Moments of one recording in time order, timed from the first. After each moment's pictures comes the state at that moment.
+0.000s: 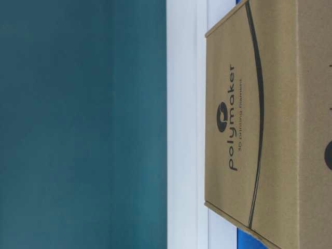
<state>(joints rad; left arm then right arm) 0.00 -0.97 1.19 0.00 -0.29 0.00 0.00 -0.97 1.19 0.00 -0.29 -0.01</state>
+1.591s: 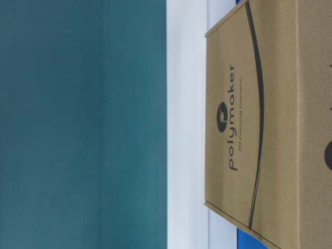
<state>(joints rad) 0.02 -0.40 0.98 0.04 0.21 -0.09 -0.05 -0.41 0.97 0.01 0.54 0.02</state>
